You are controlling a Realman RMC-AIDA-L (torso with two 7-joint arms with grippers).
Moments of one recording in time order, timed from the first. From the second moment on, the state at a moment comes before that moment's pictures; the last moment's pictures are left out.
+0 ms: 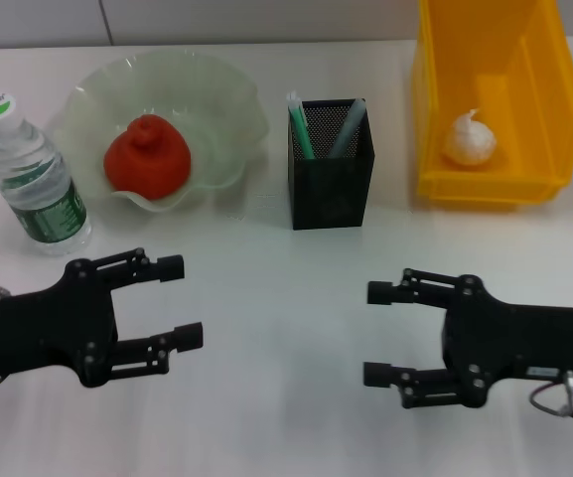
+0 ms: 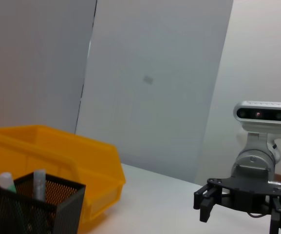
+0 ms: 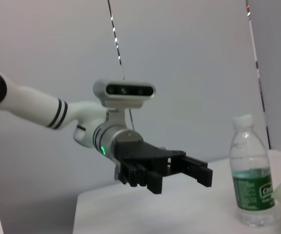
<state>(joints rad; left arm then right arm) -0.24 -1.98 1.10 0.65 1.56 1.73 -1.17 0.38 2.08 -0.96 -0.48 -1.75 -1.74 0.98</state>
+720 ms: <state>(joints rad) -0.23 -1.97 1.08 0.54 1.58 1.71 -1.06 0.46 2.09 -0.99 -0.41 -1.74 -1.65 0.95</state>
